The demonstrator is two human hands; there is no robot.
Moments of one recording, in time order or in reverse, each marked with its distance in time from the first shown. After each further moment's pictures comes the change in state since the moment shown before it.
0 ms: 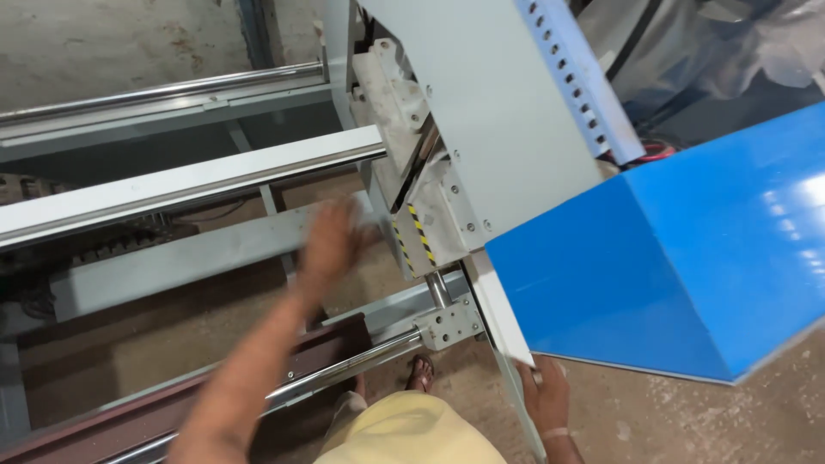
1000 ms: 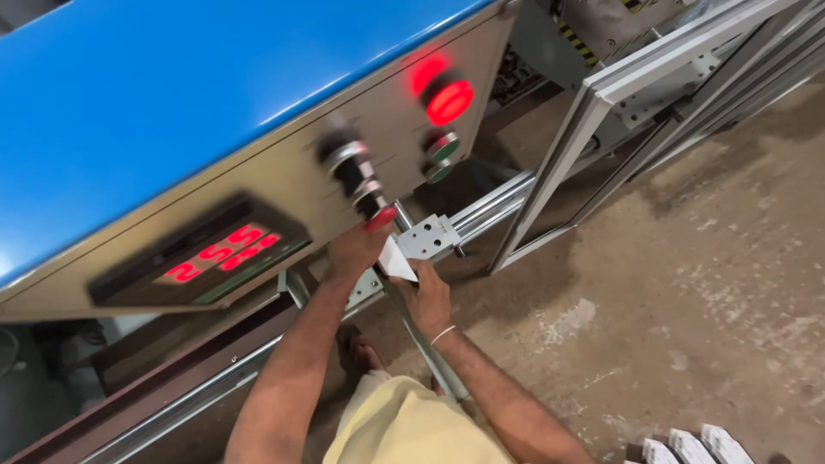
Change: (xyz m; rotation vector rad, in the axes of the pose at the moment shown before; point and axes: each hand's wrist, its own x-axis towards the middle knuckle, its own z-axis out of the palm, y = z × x) left_hand -0.001 0.235 0.136 -0.024 -0.219 -0.262; right_hand 0.060 -0.022 0.008 0.660 0.085 -0.172
